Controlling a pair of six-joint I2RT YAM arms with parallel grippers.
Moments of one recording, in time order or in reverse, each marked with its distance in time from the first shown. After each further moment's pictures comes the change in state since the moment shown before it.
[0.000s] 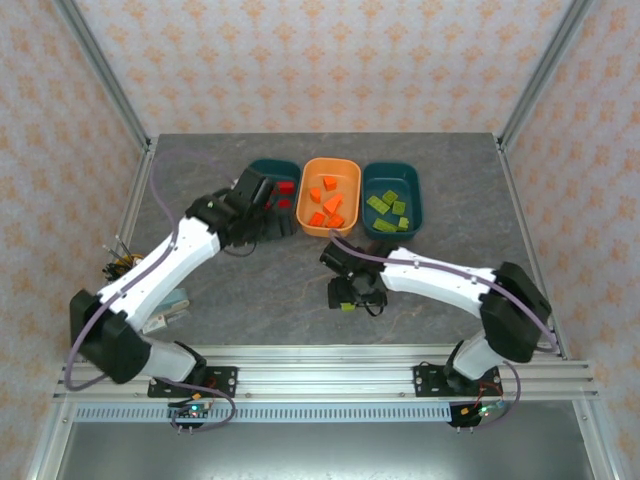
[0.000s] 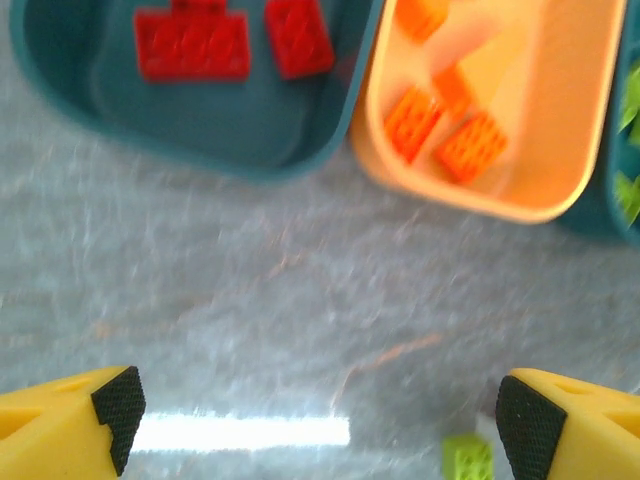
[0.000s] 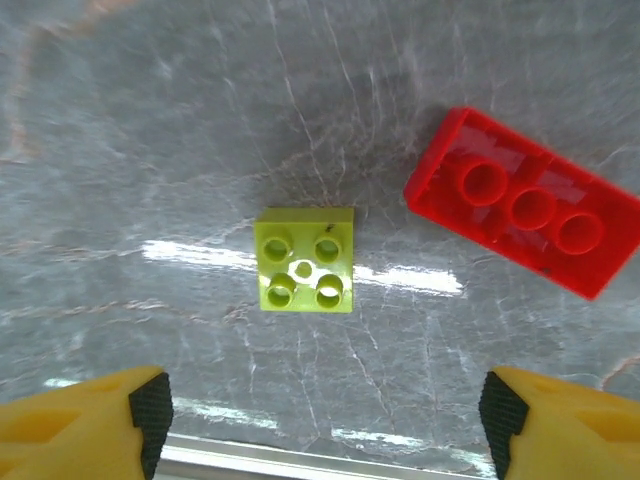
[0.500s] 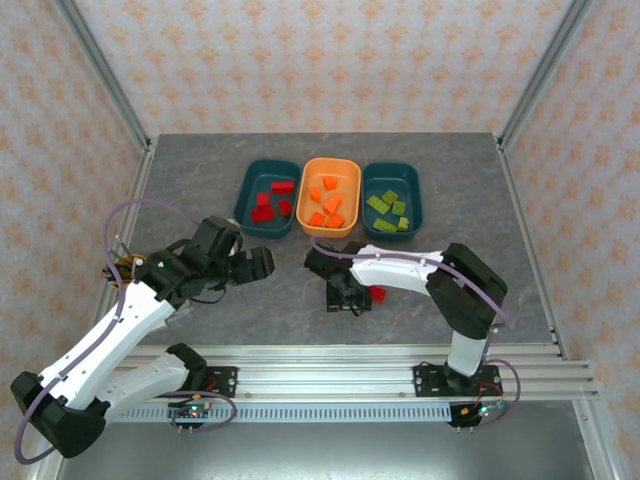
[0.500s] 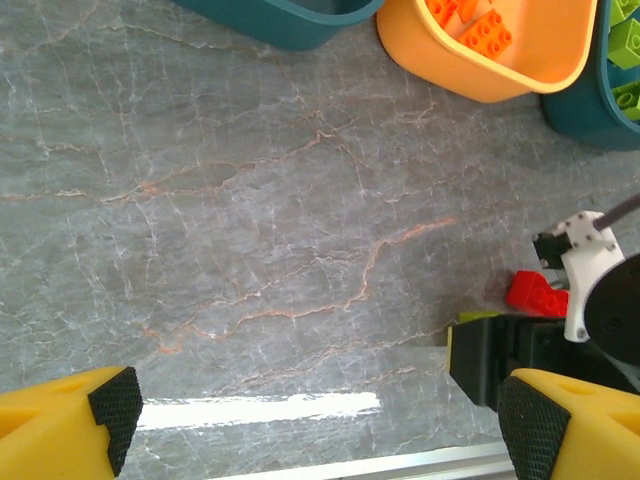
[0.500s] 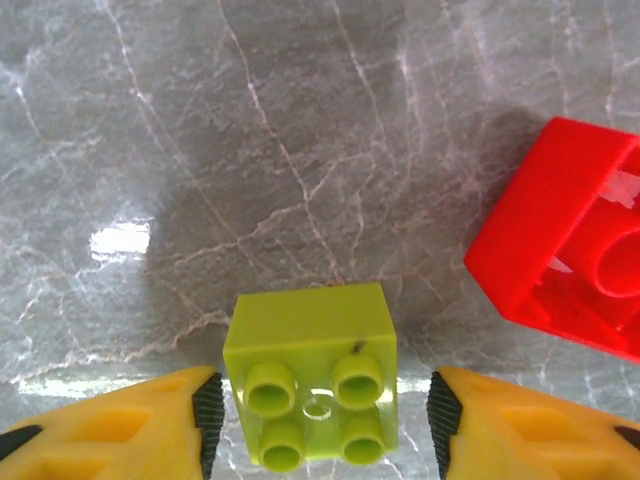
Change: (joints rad) left arm -0.027 -0.399 -0.252 -0.064 0.060 -0.039; right arm 0.007 0.223 0.072 0.019 0.009 0.053
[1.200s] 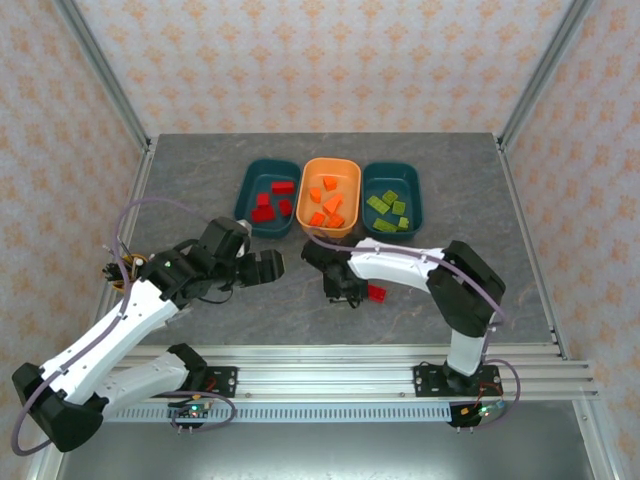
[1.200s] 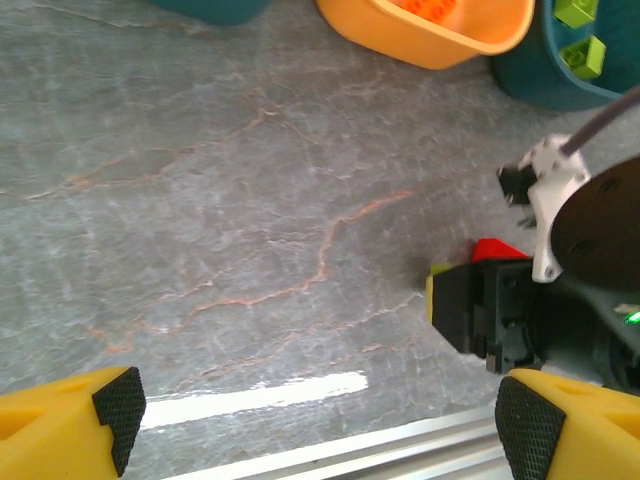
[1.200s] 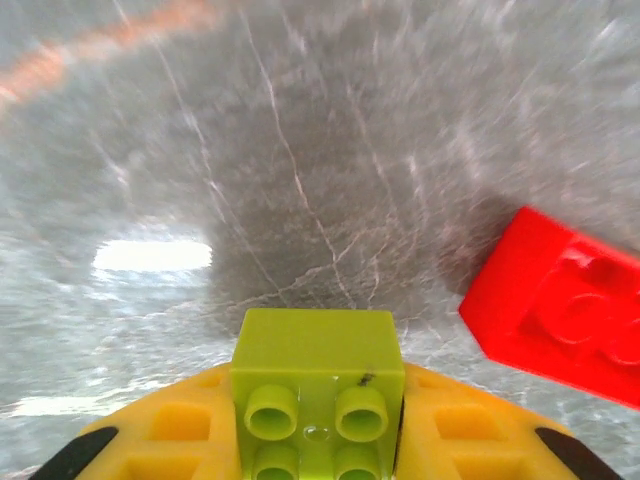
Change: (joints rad) left arm -0.071 0.039 0.007 0.057 0.050 0.003; right arm -0.036 -0.006 0.098 -0.049 0.046 -0.042
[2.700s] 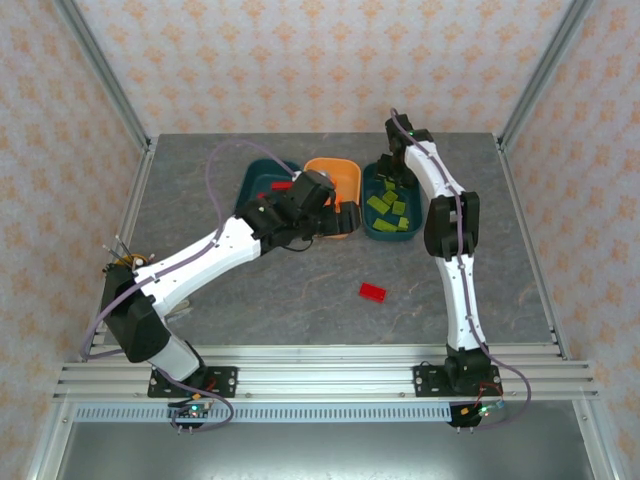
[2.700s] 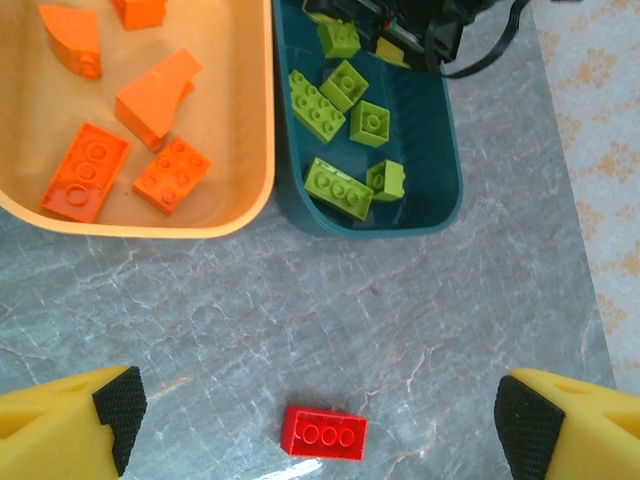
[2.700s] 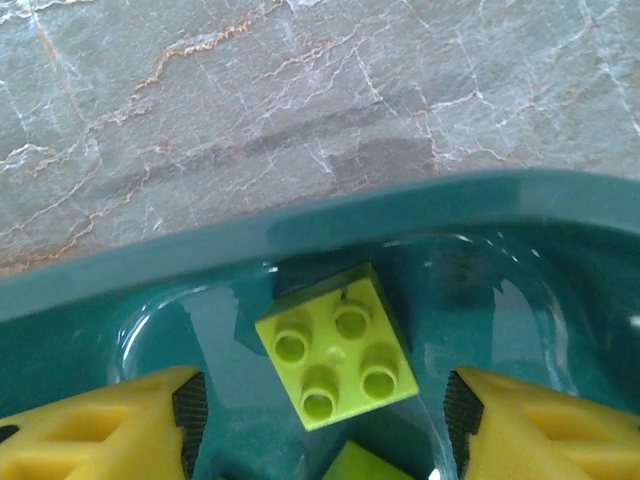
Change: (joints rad) left arm -0.176 0.584 0.467 0.282 -0.119 -0.033; right arm -0.719 0.718 1.133 -0.124 -0.060 -0.412
